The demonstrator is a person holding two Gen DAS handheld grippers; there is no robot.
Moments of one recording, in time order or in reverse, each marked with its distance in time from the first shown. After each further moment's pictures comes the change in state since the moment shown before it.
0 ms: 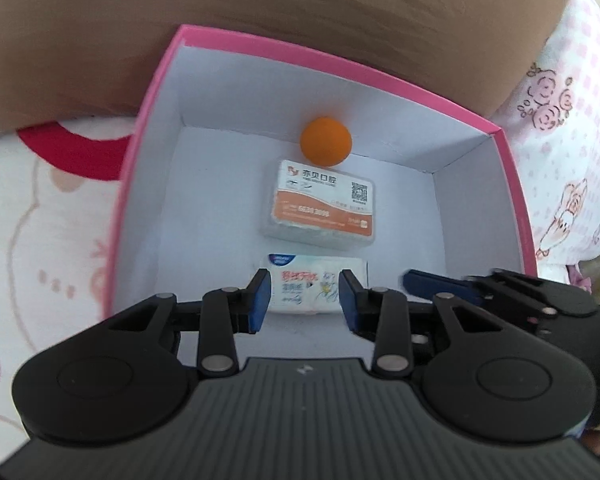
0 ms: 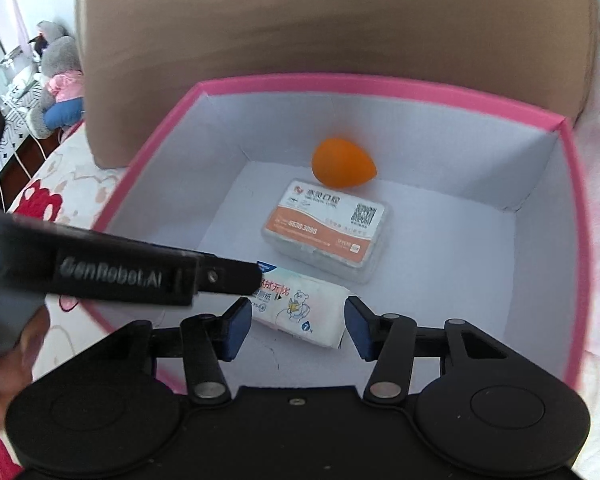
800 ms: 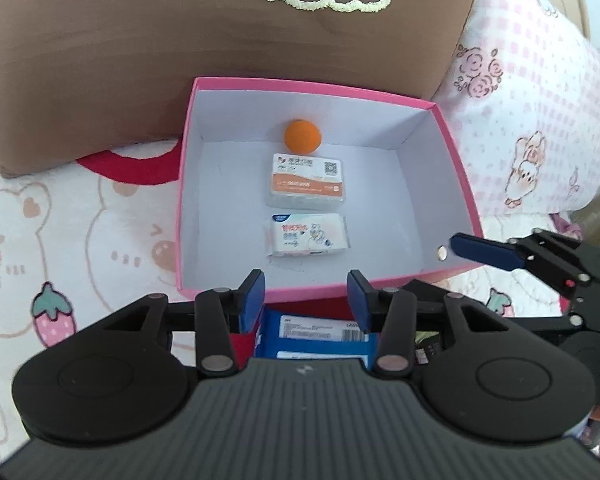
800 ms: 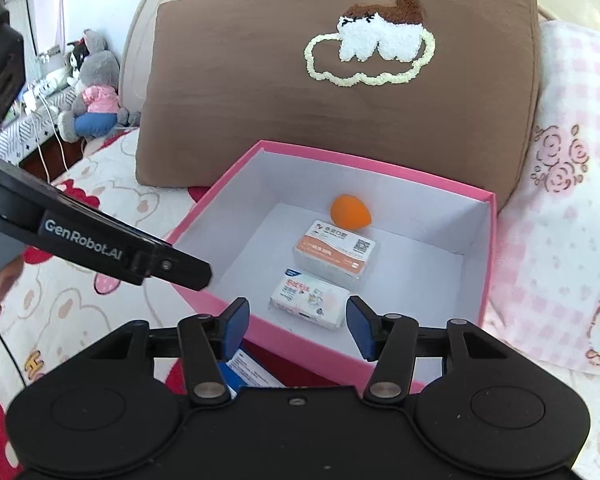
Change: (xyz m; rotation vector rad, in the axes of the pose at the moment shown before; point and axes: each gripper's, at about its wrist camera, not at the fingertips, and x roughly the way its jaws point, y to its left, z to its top) left arm -0.102 -0.032 -0.031 0.132 -0.015 0.079; right arm -0.099 0.044 -0.028 -0.121 -0.138 -0.091
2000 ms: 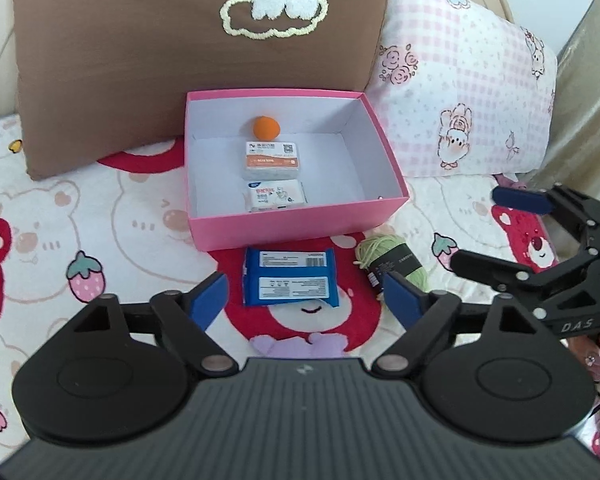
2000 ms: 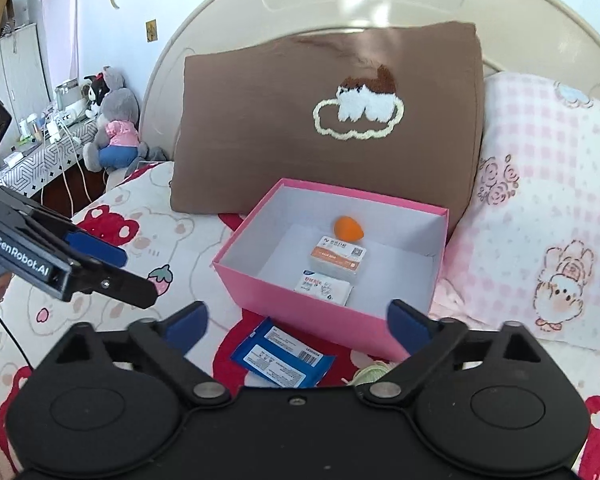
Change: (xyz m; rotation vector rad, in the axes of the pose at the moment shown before) left arm -0.125 -0.017 -0.071 0.098 -0.059 -0.048; right arm -0.138 0.029 -0.034 0.025 -0.125 -0.033
